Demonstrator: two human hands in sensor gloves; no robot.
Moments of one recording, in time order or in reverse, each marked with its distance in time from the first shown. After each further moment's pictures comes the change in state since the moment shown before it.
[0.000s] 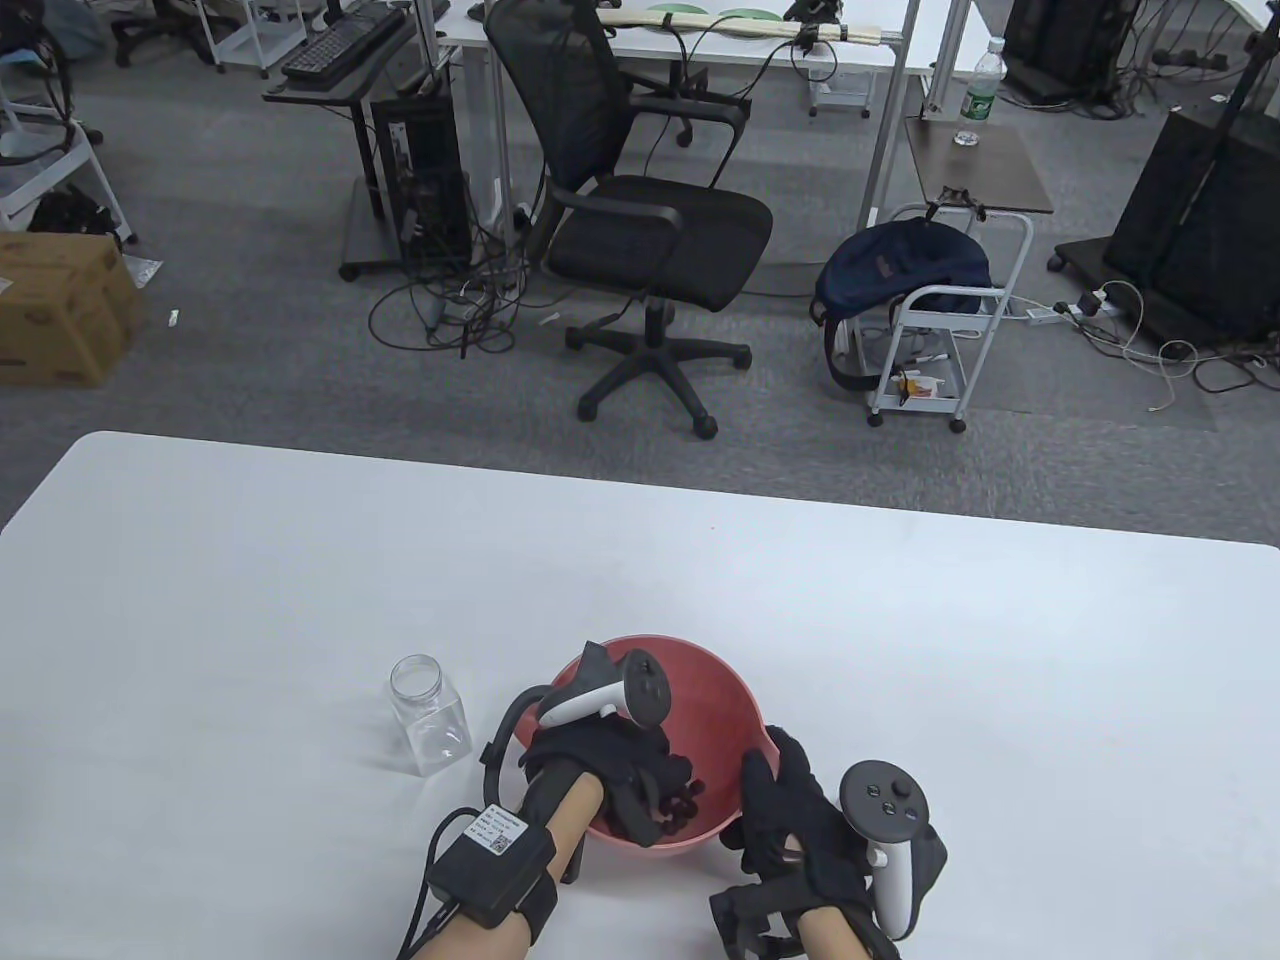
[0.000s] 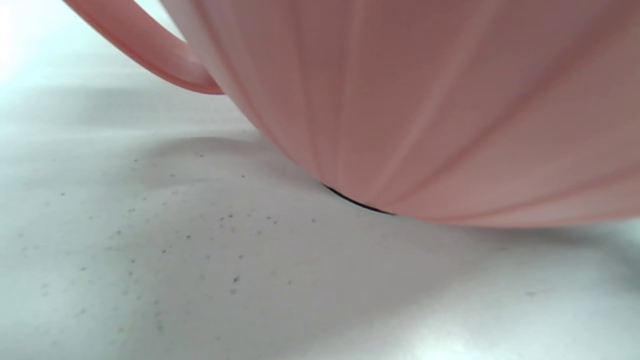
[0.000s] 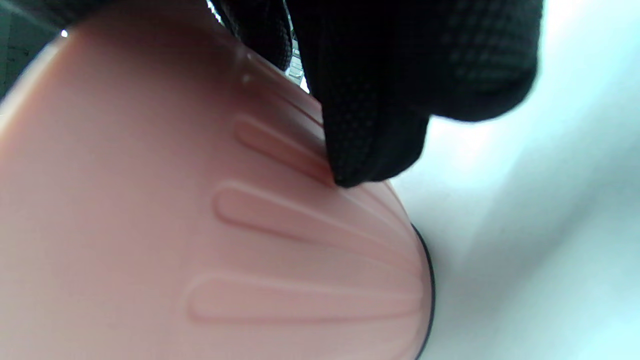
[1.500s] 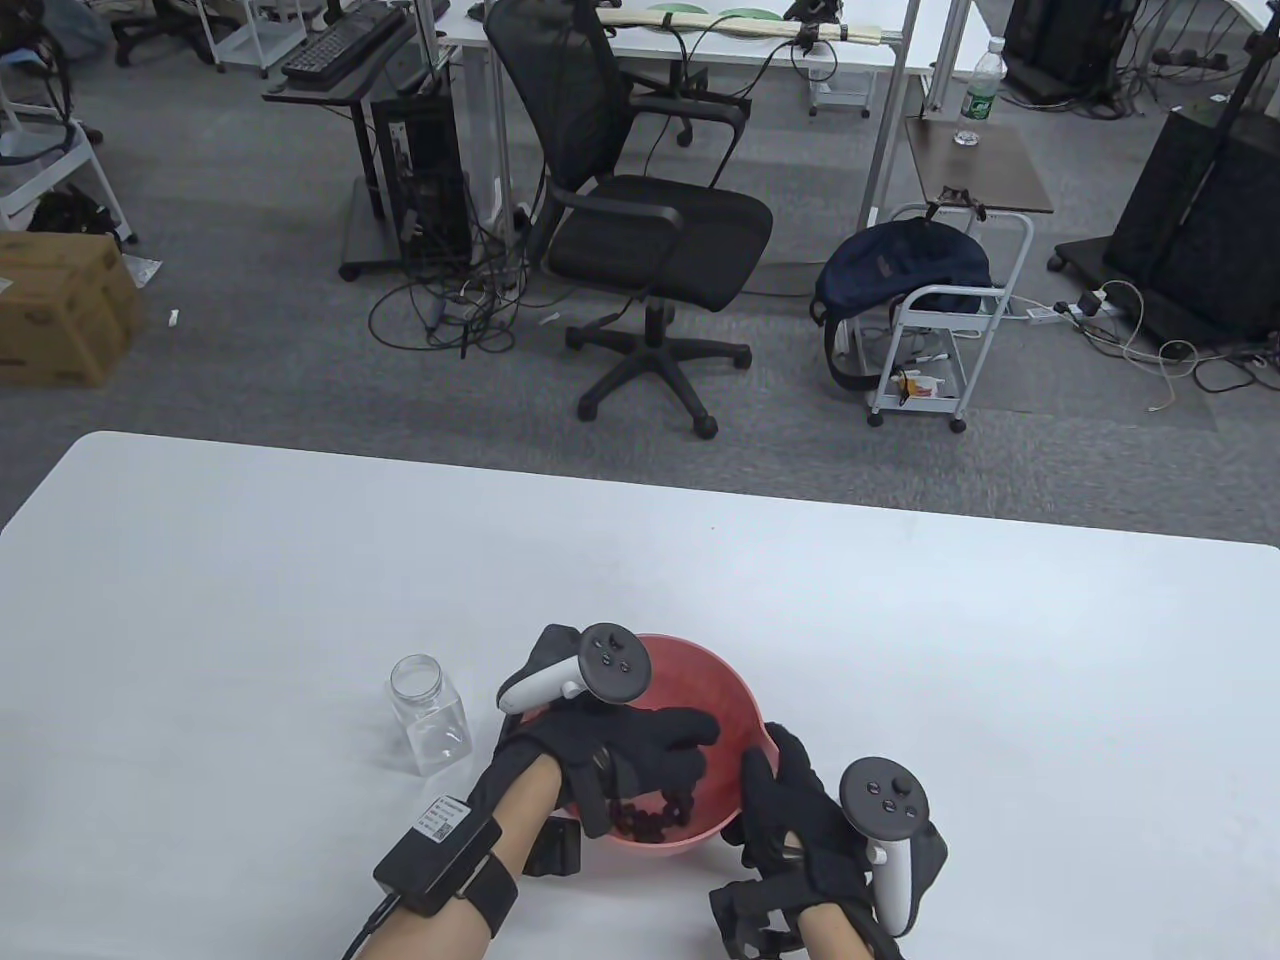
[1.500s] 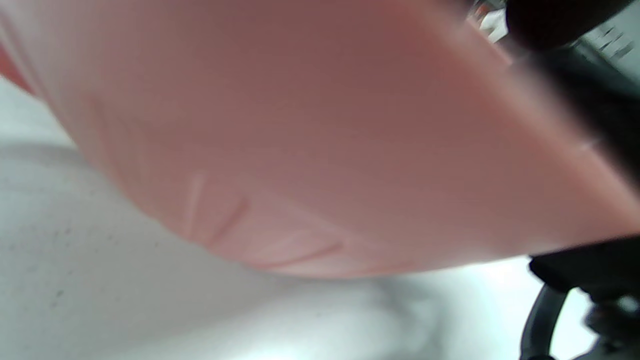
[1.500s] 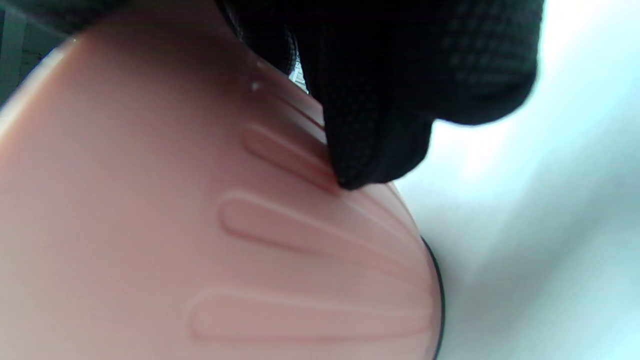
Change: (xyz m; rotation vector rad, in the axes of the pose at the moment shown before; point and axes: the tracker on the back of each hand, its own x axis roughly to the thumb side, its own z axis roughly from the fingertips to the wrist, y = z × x) left_hand -0.006 0.024 0.039 0.090 -0.366 0.267; right_hand 0.003 -0.002 -0.002 -0.023 -0.021 0.014
